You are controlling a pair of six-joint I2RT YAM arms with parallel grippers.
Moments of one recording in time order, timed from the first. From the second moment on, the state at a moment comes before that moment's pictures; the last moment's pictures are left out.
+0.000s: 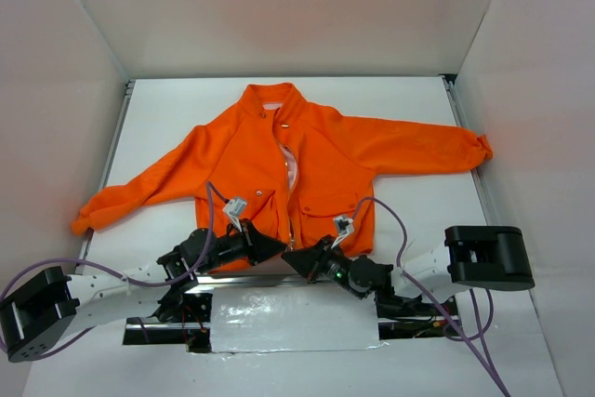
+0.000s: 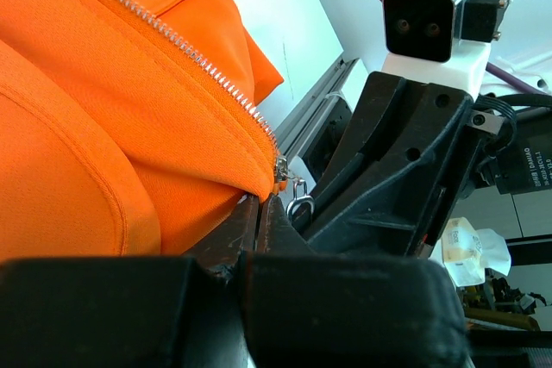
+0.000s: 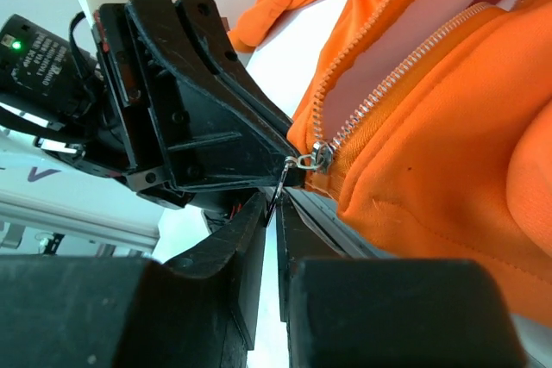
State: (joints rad) left arm -0.96 0.86 0.08 0.67 0.12 -0.90; right arm 1.47 1.32 0.08 1.23 0.55 0.96
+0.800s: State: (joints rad) left arm -0.96 0.87 0.08 0.71 0.10 -0.89; right arm 1.39 1.09 0.18 0.74 0.48 1.20
